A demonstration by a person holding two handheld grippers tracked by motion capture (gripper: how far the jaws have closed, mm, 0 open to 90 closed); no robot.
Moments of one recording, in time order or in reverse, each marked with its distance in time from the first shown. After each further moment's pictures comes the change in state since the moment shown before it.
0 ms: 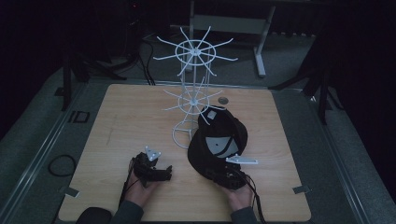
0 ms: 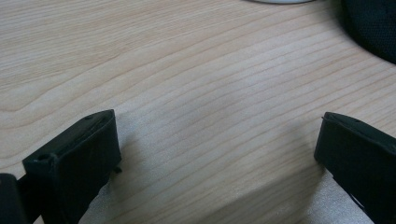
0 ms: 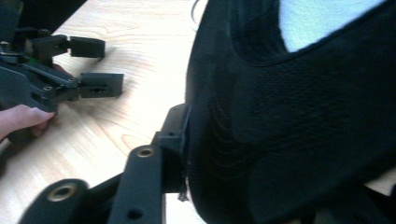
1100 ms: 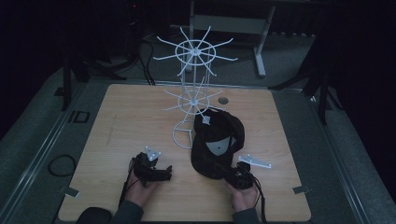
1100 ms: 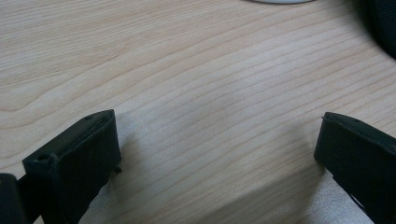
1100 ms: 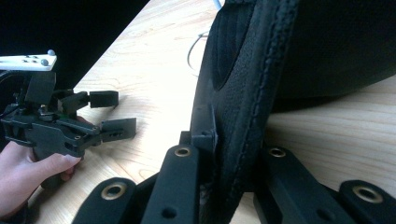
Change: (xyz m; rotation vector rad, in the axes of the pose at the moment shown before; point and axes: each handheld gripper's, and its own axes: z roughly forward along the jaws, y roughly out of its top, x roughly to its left) left arm 0.000 0.000 0.000 0.000 0.000 0.000; right arm -0.004 0.002 -0.026 -0.156 0.001 0.137
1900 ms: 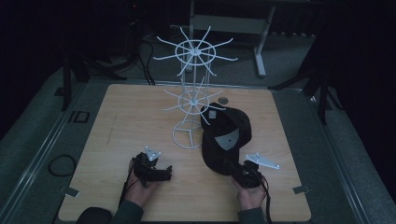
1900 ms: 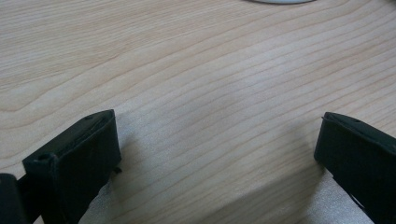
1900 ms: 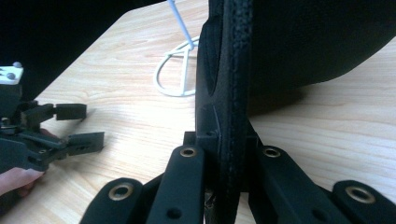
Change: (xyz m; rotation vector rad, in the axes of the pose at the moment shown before) left arm 0.000 0.000 0.000 0.002 0.000 0.002; right arm -0.004 0.011 -0.018 -0.060 -0.129 -0.073
